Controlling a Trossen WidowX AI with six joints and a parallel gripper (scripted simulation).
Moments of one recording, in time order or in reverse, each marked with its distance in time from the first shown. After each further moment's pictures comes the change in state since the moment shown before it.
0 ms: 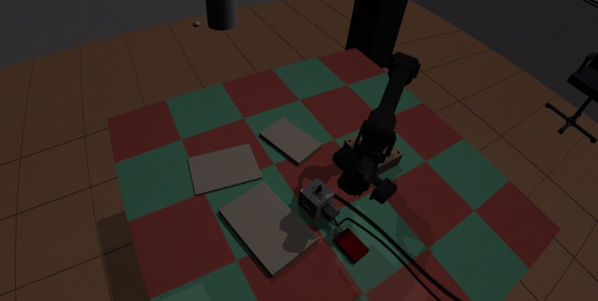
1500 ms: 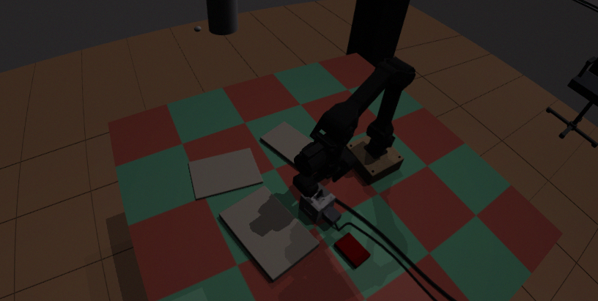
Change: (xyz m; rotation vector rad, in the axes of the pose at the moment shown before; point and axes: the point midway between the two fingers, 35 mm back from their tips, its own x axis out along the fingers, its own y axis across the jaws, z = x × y) arm 0.002 -0.086 0.068 1.612 -0.093 0.097
